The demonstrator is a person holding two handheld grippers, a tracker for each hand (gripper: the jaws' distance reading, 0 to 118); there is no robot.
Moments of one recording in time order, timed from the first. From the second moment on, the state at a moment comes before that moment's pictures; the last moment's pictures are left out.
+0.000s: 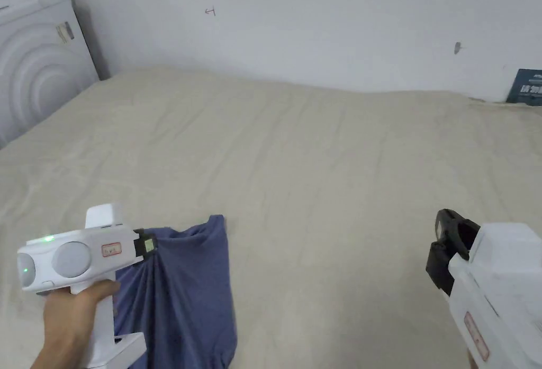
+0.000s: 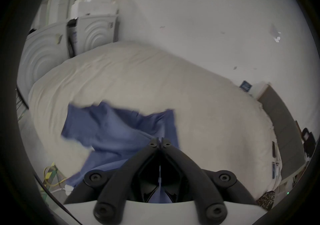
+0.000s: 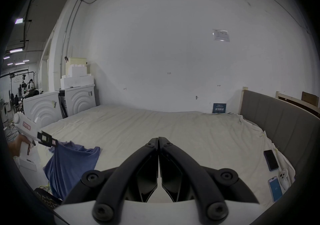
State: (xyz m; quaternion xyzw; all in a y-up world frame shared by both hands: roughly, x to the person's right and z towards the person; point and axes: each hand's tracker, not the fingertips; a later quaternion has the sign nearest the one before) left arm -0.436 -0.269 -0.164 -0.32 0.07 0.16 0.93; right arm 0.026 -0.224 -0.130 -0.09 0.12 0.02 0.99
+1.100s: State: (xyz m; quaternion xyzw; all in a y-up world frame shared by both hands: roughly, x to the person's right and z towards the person) left arm -0.101 -0.273 -0.247 -0.37 -0.28 0.05 0.88; right arm 0.165 -0.219 -0.082 -0.08 -0.04 0.00 1.00
